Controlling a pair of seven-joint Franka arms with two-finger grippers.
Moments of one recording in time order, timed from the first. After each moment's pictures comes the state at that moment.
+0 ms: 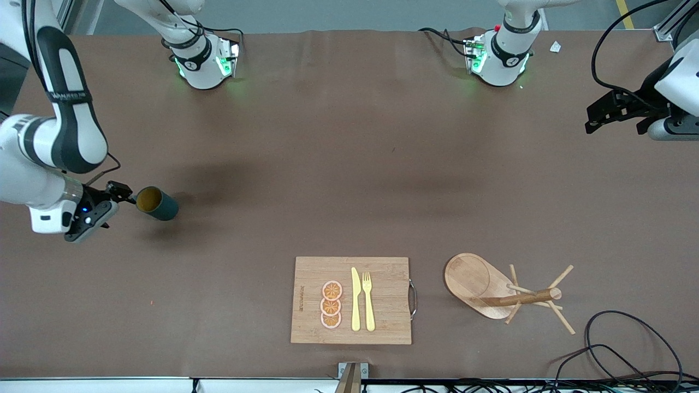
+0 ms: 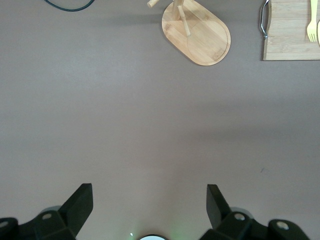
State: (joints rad) left arm 0.08 -0.02 -0.18 -1.53 -0.01 1.47 -0.06; right arm -0.15 0.33 -0.04 -1.96 0.06 2.22 -1.05
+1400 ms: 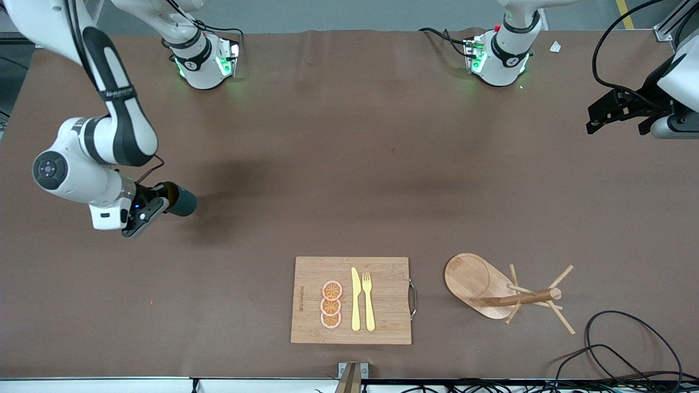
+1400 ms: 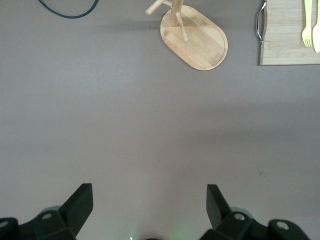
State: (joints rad) left arm 0.08 -0.02 -0.18 -1.52 -0.01 1.48 -0.06; right arm 0.04 0.24 -0.01 -2.06 0.07 2.21 -0.78
